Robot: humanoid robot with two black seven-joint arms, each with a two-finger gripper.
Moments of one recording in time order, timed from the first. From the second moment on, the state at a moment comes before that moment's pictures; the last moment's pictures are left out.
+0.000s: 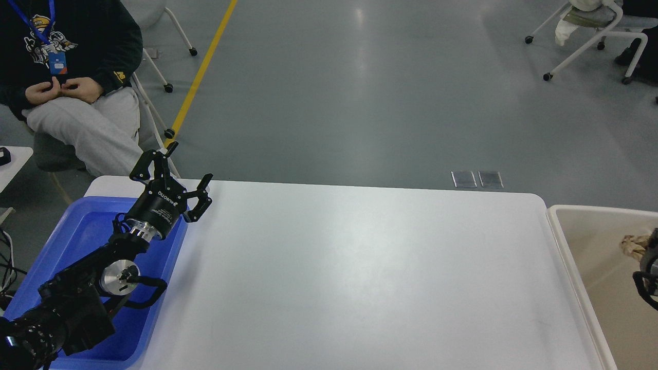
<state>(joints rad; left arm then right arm) -0.64 0.33 -0.61 -0.46 0.08 -0.61 -0.60 0.77 -0.61 -0.09 0.43 0.31 -0.30 -0.01</state>
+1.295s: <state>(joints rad) -0.64 0.33 -0.61 -0.46 0.08 -0.61 -0.60 0.60 -0.43 0.21 0.09 0.34 -0.04 -0.04</state>
